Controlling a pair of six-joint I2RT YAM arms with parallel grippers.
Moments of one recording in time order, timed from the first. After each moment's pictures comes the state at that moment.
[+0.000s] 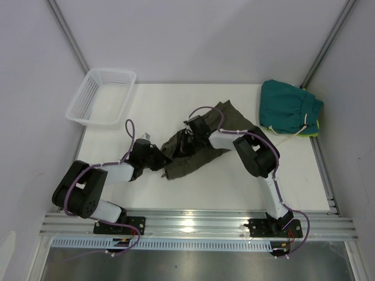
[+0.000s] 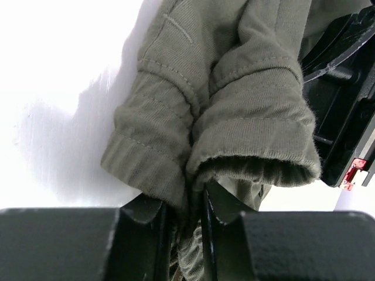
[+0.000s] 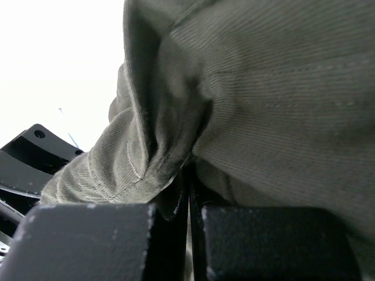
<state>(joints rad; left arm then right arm) -0.38 1.45 0.43 0.28 0.21 -0.93 0.70 2.21 1.42 -0.05 -0.55 0.85</state>
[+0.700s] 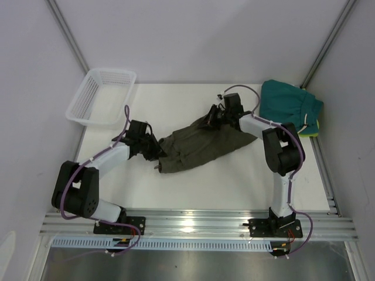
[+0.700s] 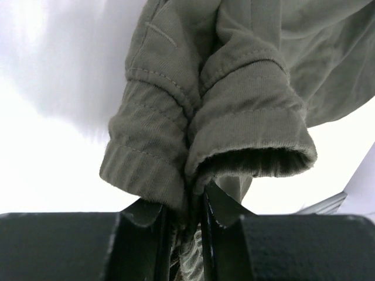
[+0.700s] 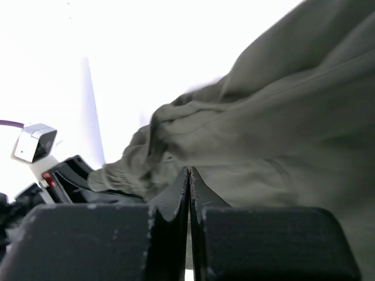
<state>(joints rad) -0.29 1.43 0.78 -0.33 0.29 -0.77 0.40 2.06 1.40 -0.03 -0.62 0.81</state>
